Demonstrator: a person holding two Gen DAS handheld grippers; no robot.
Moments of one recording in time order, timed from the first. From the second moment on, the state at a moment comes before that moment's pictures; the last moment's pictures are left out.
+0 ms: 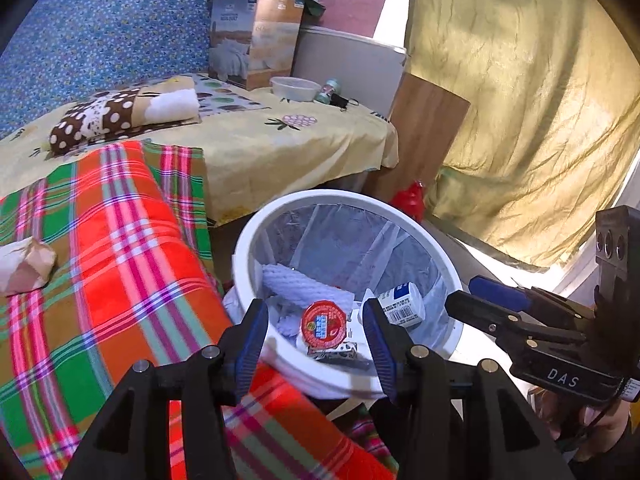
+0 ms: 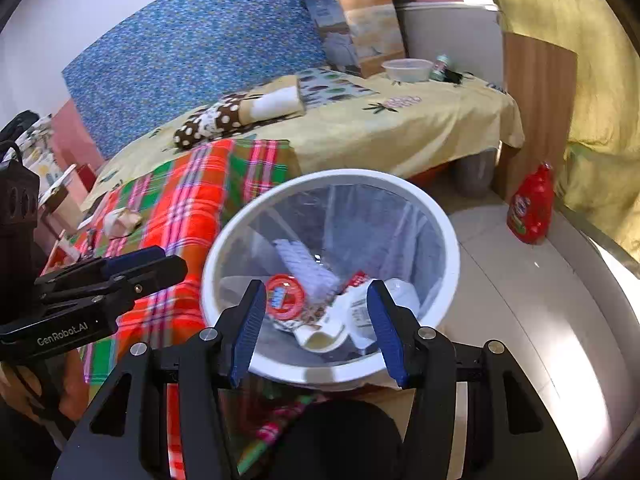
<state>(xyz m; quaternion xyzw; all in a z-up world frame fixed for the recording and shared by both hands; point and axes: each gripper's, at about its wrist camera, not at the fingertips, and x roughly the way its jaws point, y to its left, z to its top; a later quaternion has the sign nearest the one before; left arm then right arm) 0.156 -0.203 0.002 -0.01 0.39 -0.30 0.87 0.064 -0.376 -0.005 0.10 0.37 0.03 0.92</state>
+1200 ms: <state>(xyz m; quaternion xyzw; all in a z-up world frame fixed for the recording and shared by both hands) 0.101 -0.010 0.019 -0.06 0.36 -0.12 0.92 0.072 -0.243 0.017 0.03 0.36 0.21 0.91</state>
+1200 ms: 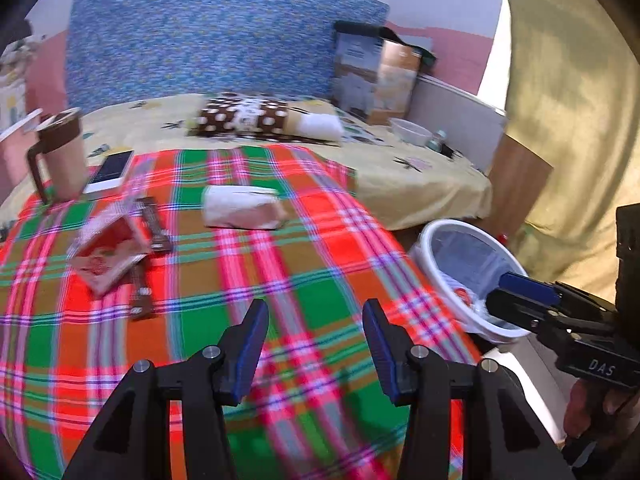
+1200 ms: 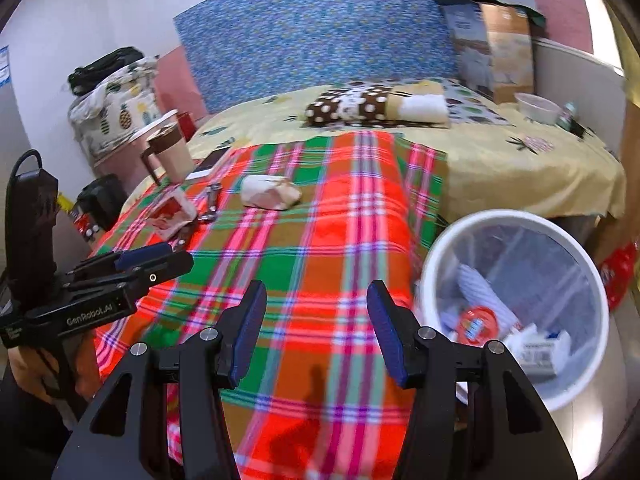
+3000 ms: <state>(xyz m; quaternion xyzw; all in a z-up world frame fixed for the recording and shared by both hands) 0.159 0.165 -0.013 -0.07 0.40 0.01 0.91 0.117 -0.123 0.000 -0.01 0.41 0.30 0.86</state>
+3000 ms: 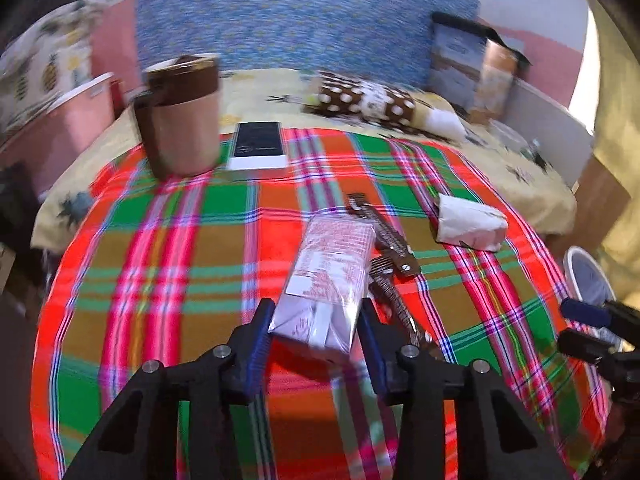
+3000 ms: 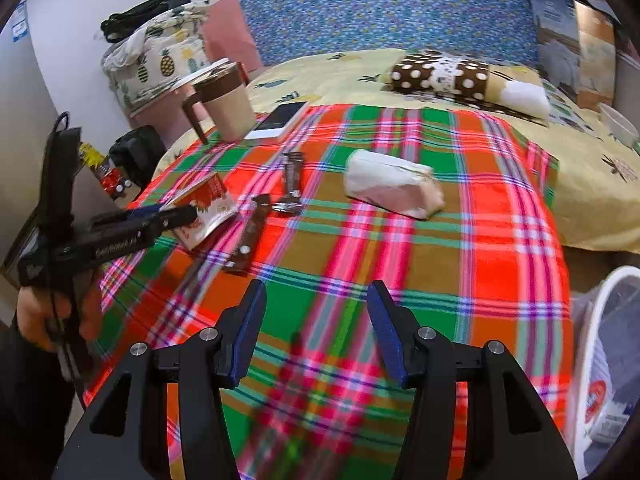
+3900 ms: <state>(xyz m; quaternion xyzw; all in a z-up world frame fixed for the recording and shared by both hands) 0.116 0.195 -0.031 -0.15 0.40 0.06 0.90 0.143 -0.044 -0.027 -0.04 0.45 0.33 0.83</state>
